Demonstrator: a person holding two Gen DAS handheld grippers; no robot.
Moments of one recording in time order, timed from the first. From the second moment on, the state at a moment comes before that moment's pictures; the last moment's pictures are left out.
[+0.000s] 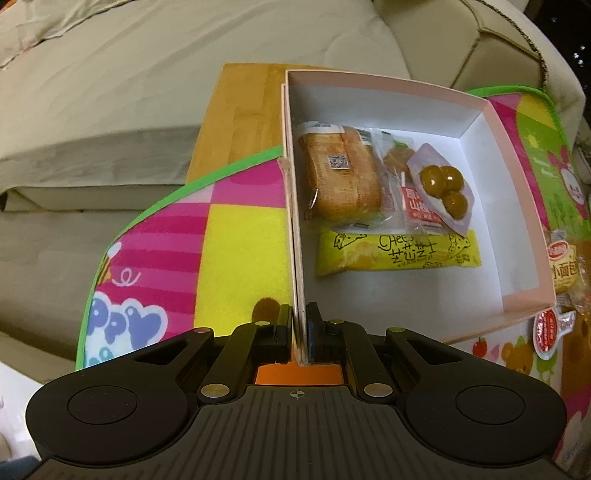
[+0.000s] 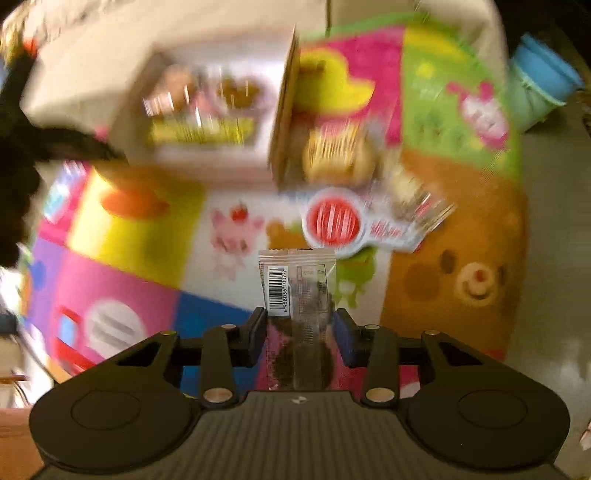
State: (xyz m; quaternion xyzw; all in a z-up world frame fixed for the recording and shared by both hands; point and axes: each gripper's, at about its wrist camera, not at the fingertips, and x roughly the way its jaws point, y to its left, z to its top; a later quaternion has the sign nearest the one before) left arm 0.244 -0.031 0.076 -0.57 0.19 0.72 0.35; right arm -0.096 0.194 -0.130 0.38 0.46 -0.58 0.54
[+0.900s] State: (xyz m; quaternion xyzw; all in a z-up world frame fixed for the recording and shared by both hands) left arm 0.237 -0.049 0.067 -0.56 0.18 0.70 0.40; right arm 0.002 0.099 0.021 0.38 0.28 -0.69 0.55
